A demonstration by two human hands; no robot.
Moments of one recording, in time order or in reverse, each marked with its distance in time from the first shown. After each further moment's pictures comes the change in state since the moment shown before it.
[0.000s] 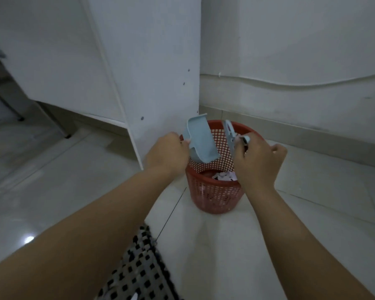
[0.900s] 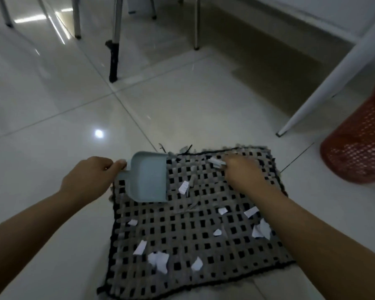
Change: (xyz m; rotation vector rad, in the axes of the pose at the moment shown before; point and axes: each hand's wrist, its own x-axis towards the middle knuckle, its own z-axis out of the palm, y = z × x) left_hand -0.304 -0.426 -0.165 0.159 0.019 -0.613; right_hand -0.288 -0.225 0.103 -0.183 -1.089 -0.705
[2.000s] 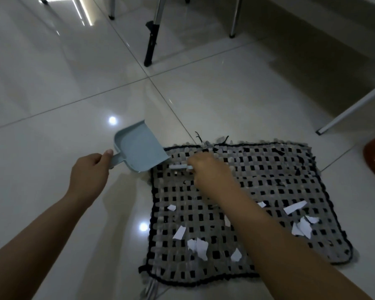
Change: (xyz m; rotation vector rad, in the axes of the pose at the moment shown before) left_hand -0.014 -0.109 0.005 -0.455 0.270 -0.280; right_hand -0.006 -0.163 0.026 0.069 -0.020 -0.292
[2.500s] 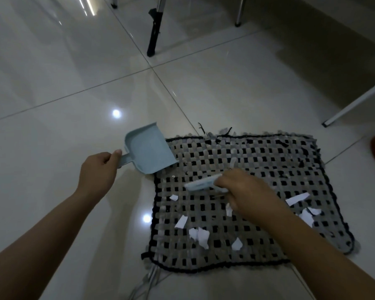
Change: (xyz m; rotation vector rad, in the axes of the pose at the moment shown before) left_hand -0.015 -0.007 0.007 0.024 -0.038 -0.001; right_hand -0.073 0.036 -0.008 0.095 -0.044 -0.191
